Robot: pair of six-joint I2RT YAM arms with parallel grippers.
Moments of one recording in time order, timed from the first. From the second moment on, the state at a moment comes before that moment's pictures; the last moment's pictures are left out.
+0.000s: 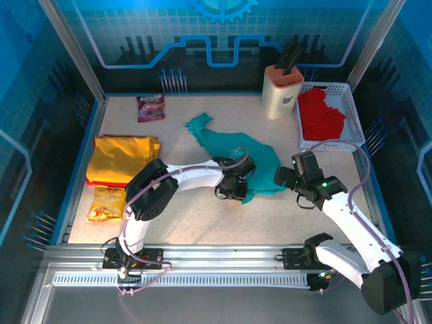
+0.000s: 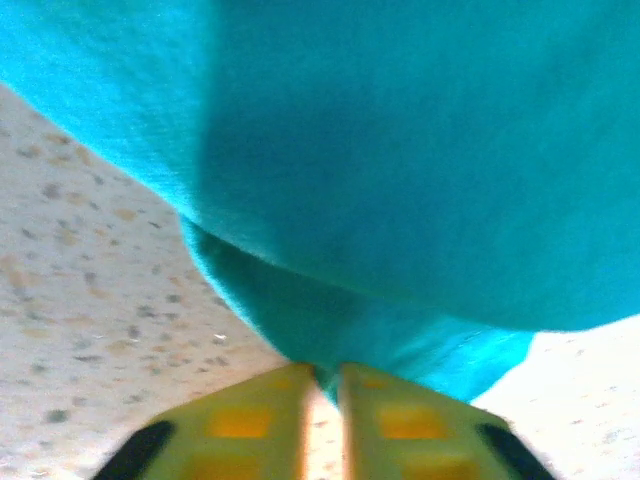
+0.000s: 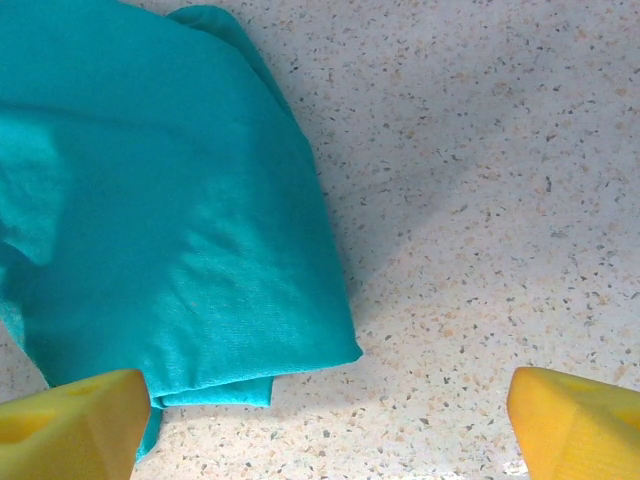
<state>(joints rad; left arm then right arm) -0.89 2.03 1.39 -0.67 0.11 -0.73 0.32 0.94 0.70 -0.74 0.17 0.61</state>
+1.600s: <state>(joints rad) -0.48 1.42 1.15 -0.92 0.09 -0.55 0.88 1.41 0.69 -0.37 0.26 0.69</state>
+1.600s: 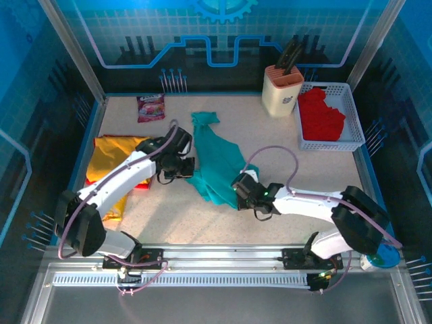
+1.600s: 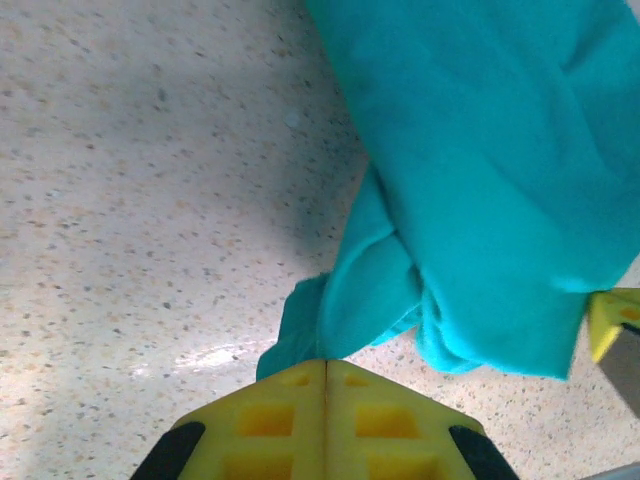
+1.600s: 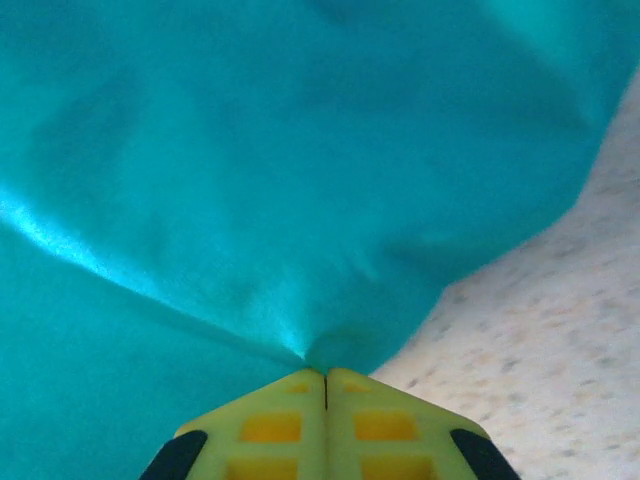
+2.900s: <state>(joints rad) -0.10 1.18 1.01 -0.95 0.15 -0.46 0.30 1.32 0.64 -0.50 -0.04 0.45</state>
